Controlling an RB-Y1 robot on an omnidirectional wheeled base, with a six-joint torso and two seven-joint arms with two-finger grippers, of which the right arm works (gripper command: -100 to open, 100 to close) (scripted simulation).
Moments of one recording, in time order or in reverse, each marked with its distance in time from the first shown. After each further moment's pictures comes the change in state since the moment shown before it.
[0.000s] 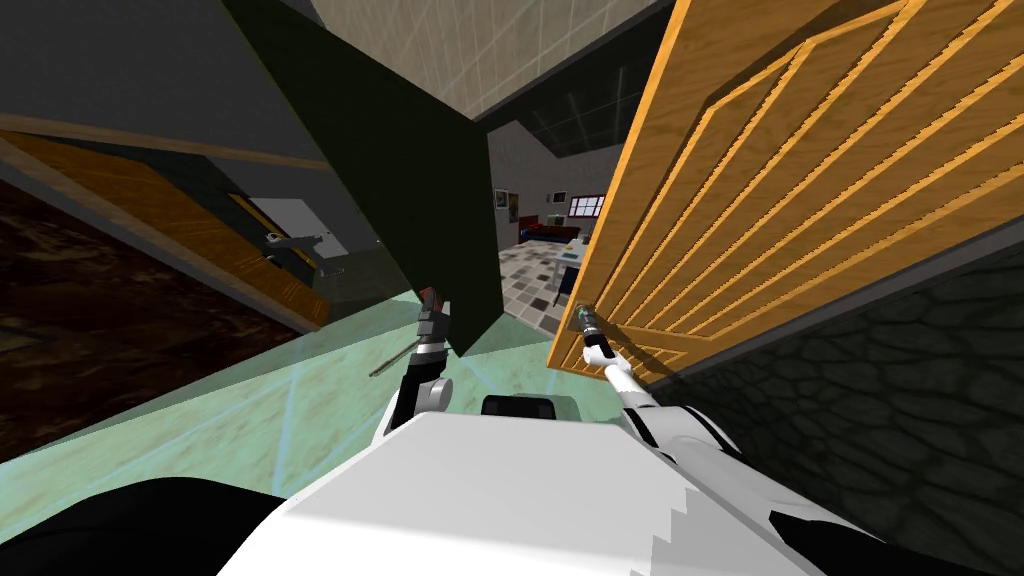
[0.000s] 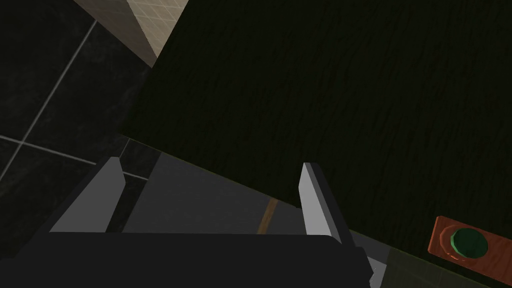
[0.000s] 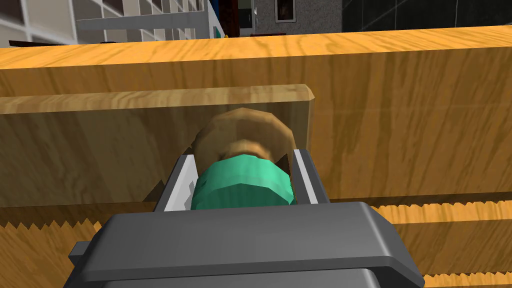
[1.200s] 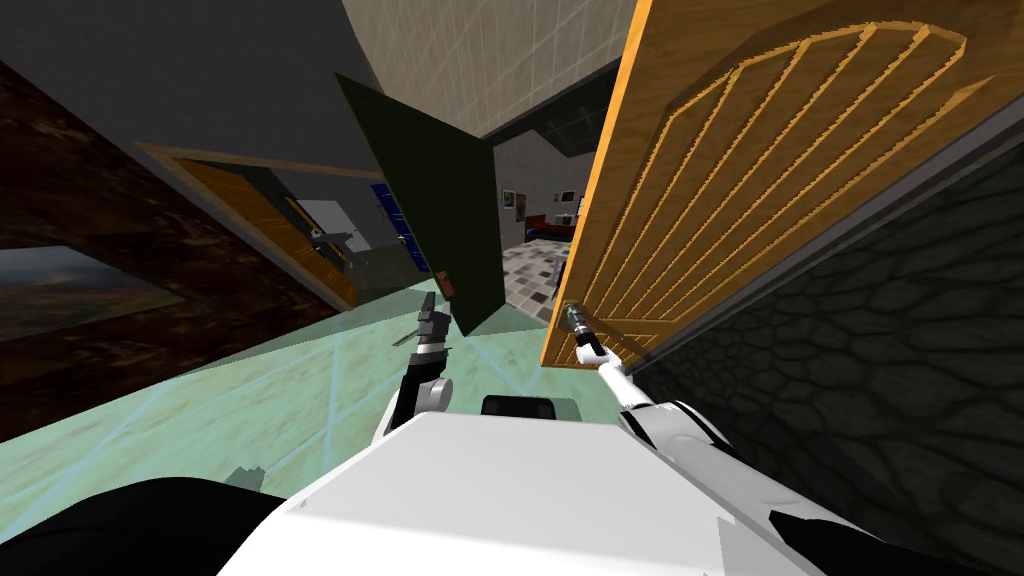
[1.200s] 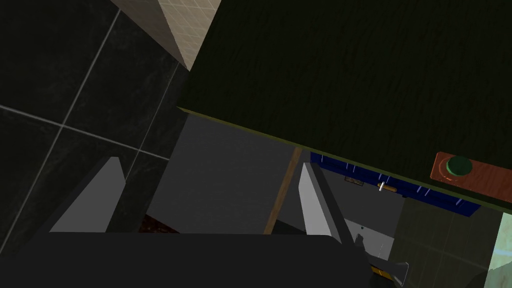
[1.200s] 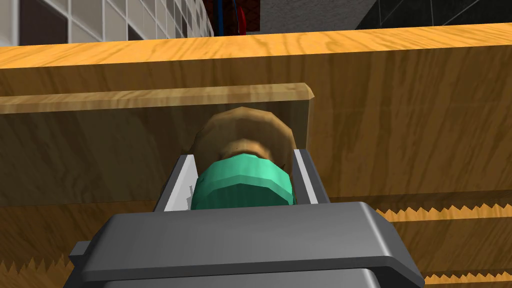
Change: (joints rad) arm -0.006 0.005 0.126 -0.045 0.031 0.004 -0.060
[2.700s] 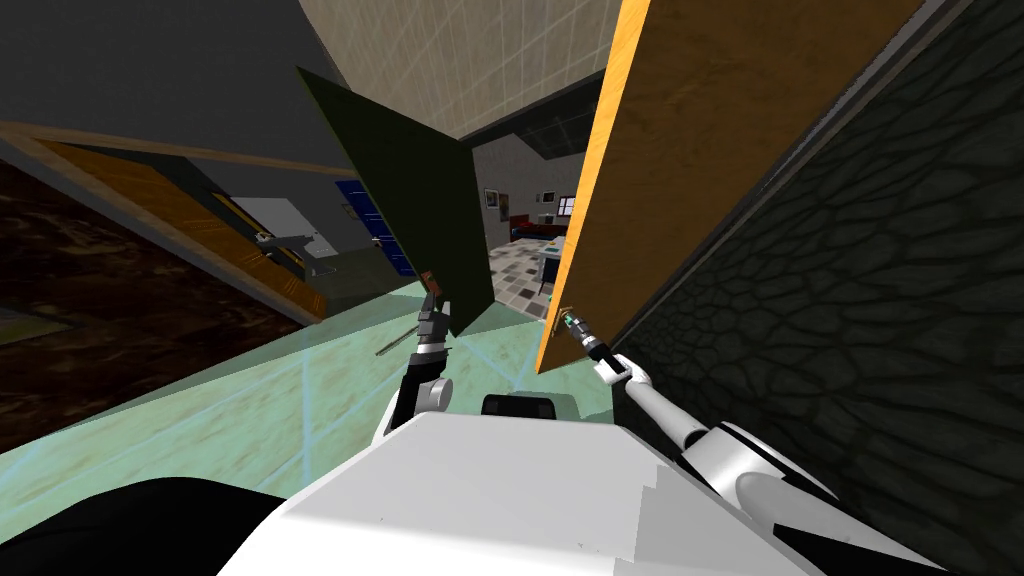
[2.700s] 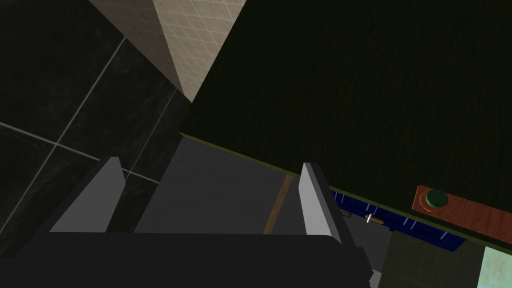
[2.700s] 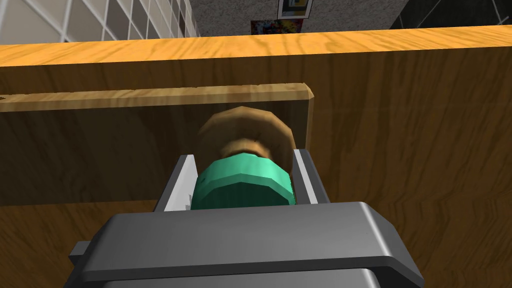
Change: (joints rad) arm 0.142 -0.255 0.314 -0.195 0.058 -0.161 -0.296
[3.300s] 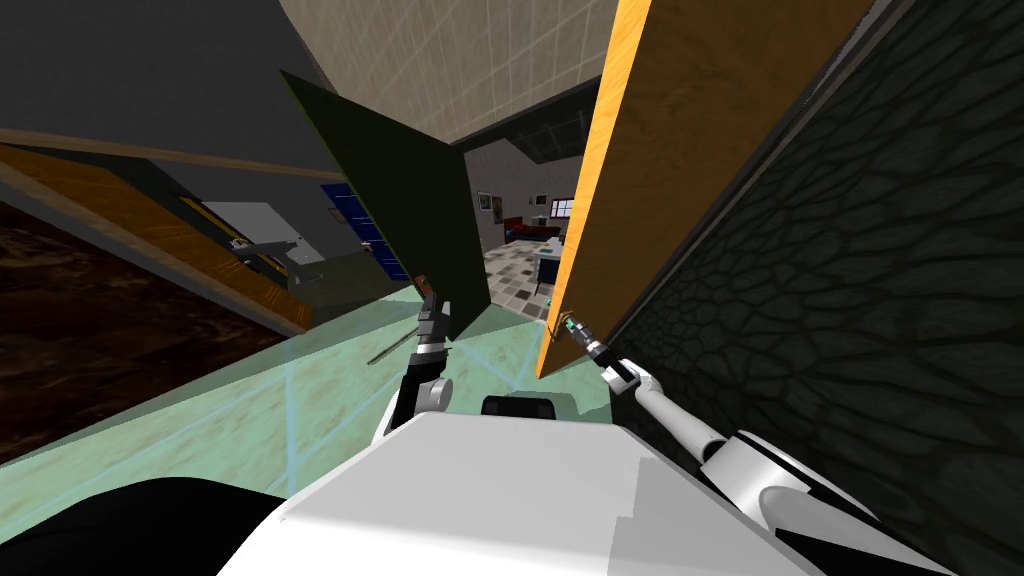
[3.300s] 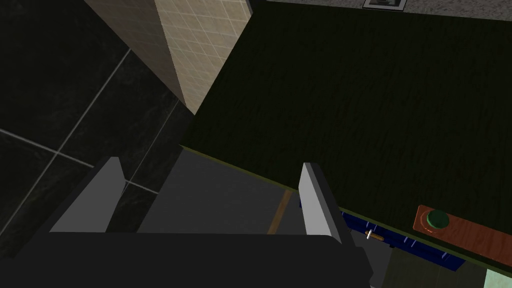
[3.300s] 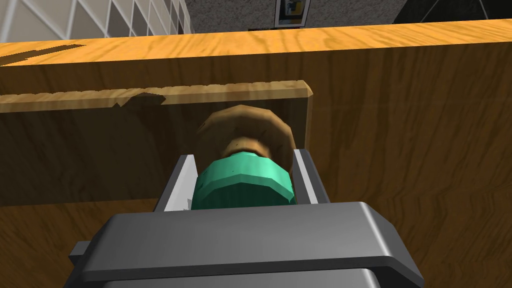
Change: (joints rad) arm 0.039 -0.057 0.044 -0.017 0.030 -0.079 -0.062
